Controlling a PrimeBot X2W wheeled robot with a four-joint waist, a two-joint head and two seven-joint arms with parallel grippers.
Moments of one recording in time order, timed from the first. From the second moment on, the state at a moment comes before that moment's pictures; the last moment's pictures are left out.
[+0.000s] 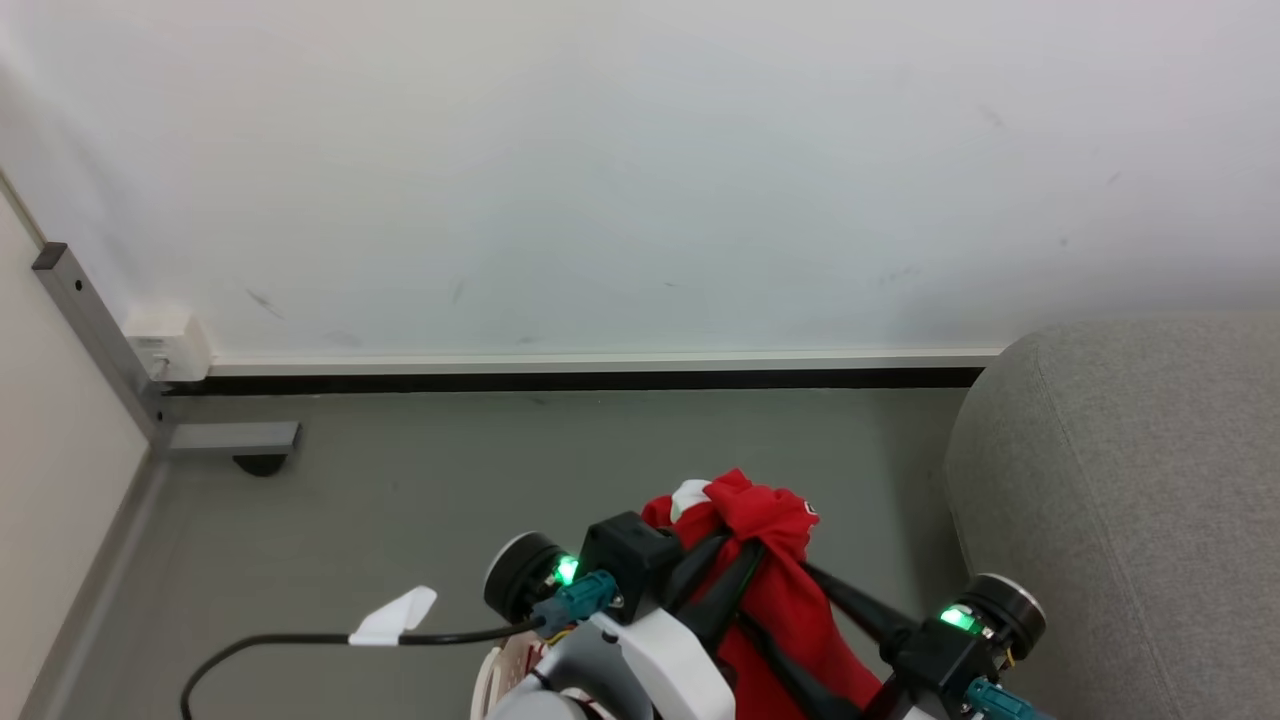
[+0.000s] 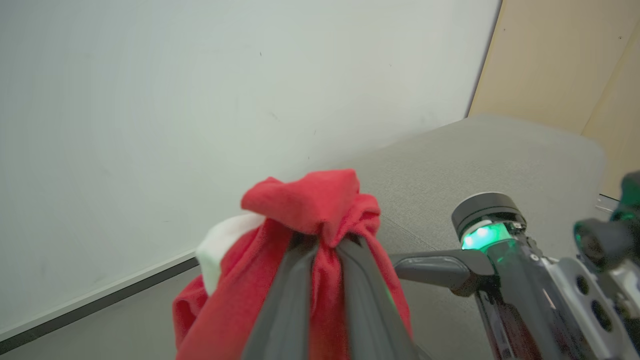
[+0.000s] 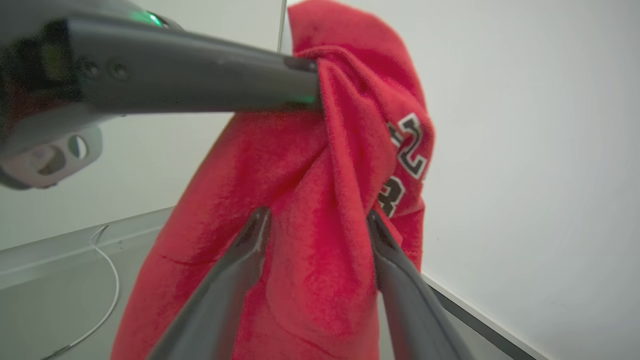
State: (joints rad) left arm -0.32 0.07 -0.62 0.06 -0.26 -0.05 0.09; right arm -0.37 -0.28 0.82 0.29 0.38 0.13 -0.26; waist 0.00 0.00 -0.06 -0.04
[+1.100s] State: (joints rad) left arm -0.30 0.07 -0.66 0.22 -0.28 -0.04 -0.05; right arm -0.22 -0.30 0.42 0.16 0.50 0.13 -0.26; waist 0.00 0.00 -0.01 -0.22
